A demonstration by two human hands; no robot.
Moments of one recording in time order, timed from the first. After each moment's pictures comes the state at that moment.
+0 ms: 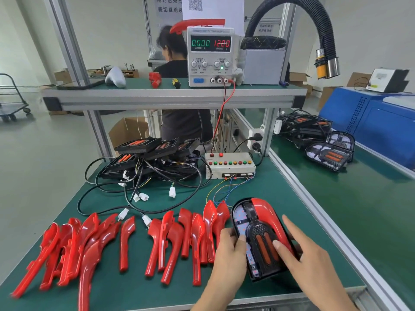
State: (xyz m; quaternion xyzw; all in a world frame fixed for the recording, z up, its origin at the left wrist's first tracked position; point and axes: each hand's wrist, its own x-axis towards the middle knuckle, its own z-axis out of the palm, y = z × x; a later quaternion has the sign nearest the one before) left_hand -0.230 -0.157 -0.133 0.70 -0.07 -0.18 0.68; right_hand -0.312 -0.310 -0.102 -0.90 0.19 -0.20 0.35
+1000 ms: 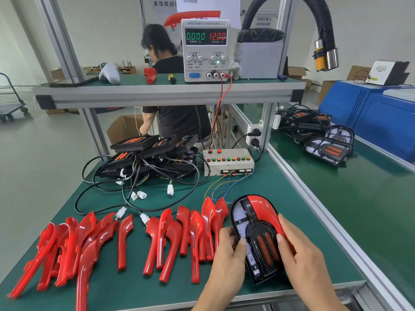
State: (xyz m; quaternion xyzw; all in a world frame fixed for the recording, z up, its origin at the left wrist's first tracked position) left_hand -0.233 -0.153 -0.148 0.69 -0.14 -0.15 0.69; right_hand -0.304 -0.307 -0.132 -0.88 0.12 -0.31 0.35
